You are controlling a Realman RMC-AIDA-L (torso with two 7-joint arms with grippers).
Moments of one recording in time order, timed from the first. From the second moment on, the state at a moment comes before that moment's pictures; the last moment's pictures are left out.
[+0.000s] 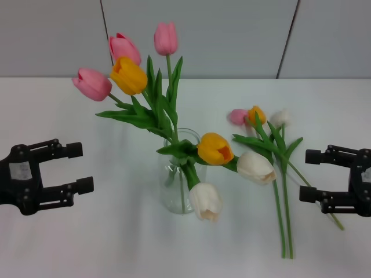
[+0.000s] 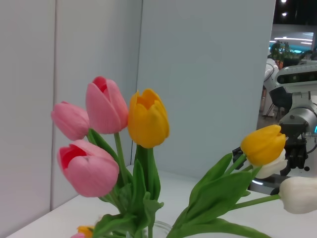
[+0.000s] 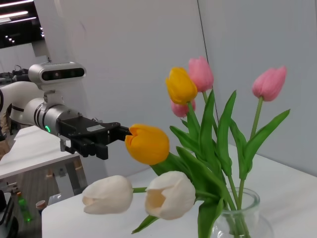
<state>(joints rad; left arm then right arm) -0.34 -1.92 0.80 0.73 1.69 1.78 -1.24 0.43 2.05 -0.49 -0.81 -2.05 -1.87 1.35</state>
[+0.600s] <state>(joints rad) -0.33 -1.92 0.80 0.73 1.69 1.78 -1.23 0.43 2.05 -0.49 -0.81 -2.05 -1.86 1.35</state>
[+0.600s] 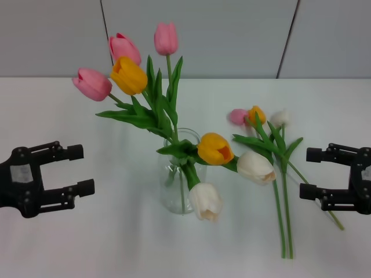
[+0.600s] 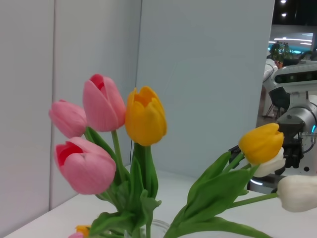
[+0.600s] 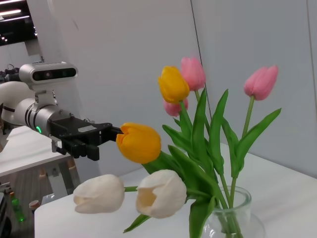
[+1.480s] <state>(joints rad) -0.32 -1.94 0.81 0.73 1.70 1.78 -1.18 0.80 2.00 -0.73 -0.76 -2.37 -1.29 2.04</state>
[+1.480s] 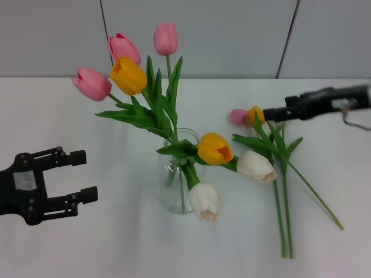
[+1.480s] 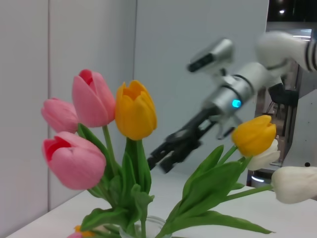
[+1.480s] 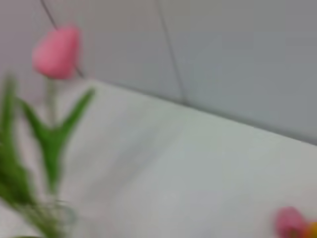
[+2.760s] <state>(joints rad) -0.34 -1.95 0.83 0.70 1.70 1.70 -1.16 0.95 2.06 -0.76 -0.44 -2.83 -0.92 2.24</state>
